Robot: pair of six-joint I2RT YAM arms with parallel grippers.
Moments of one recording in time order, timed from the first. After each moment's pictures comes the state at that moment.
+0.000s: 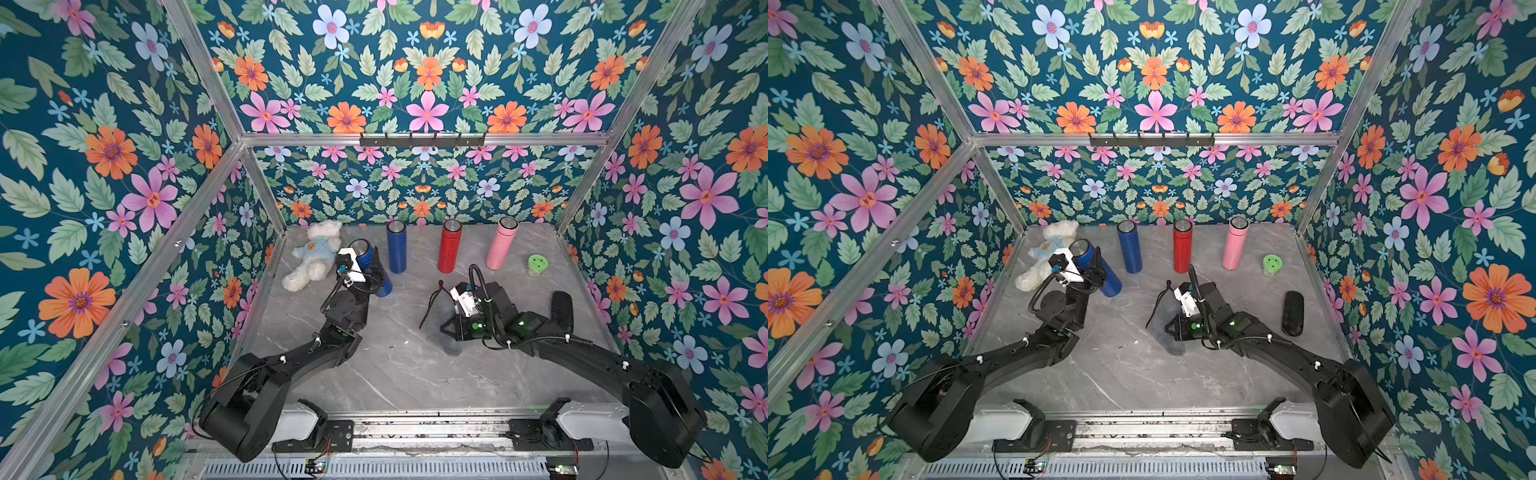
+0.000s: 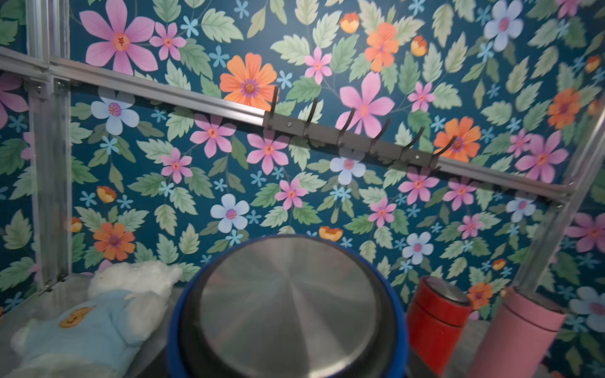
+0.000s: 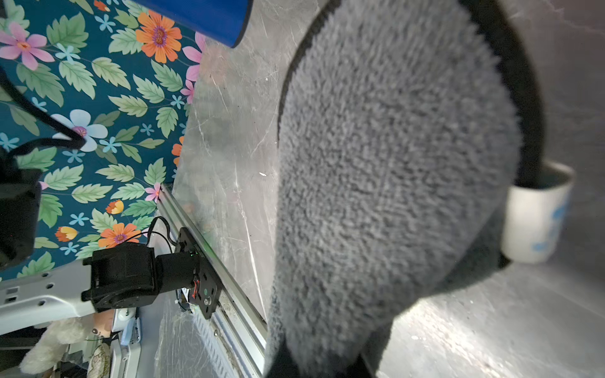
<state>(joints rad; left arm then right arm) -0.53 1.37 0.54 1.09 -0.45 -0.10 0.65 1.29 0.76 -0.23 -0.44 0.57</state>
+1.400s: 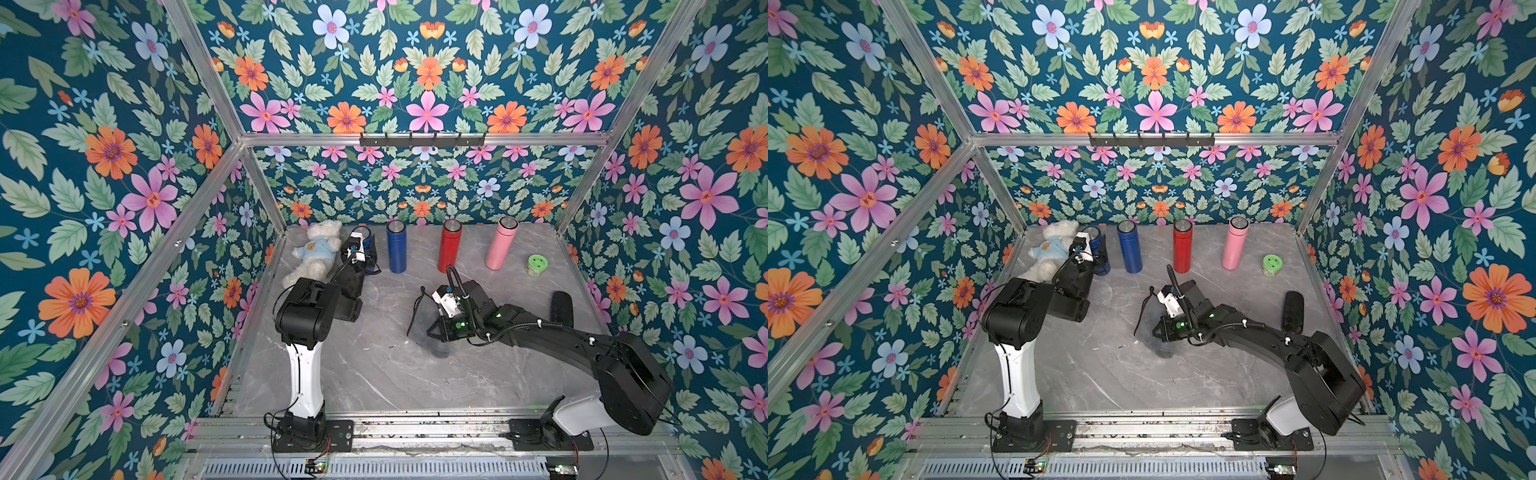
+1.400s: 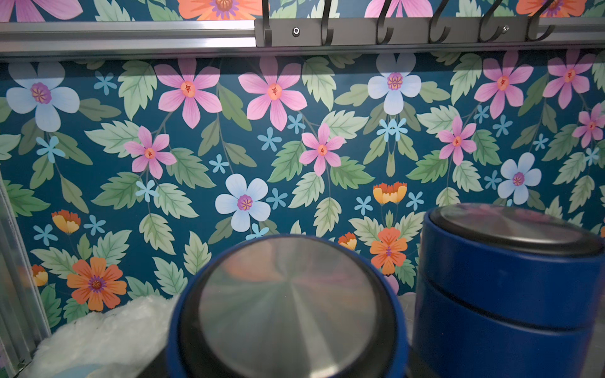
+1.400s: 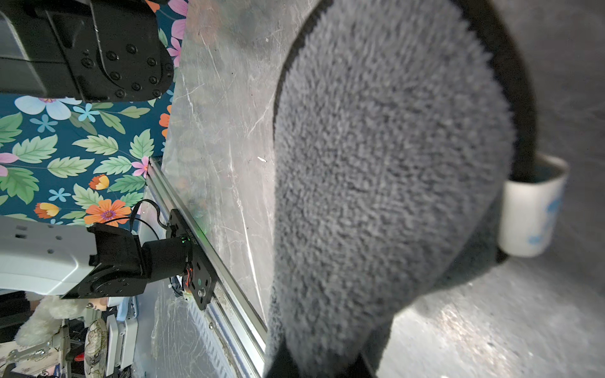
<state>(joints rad) -0.28 2.09 0.91 1.48 -0.12 0.08 0.70 1.47 0.86 -0.25 -0.46 0.55</state>
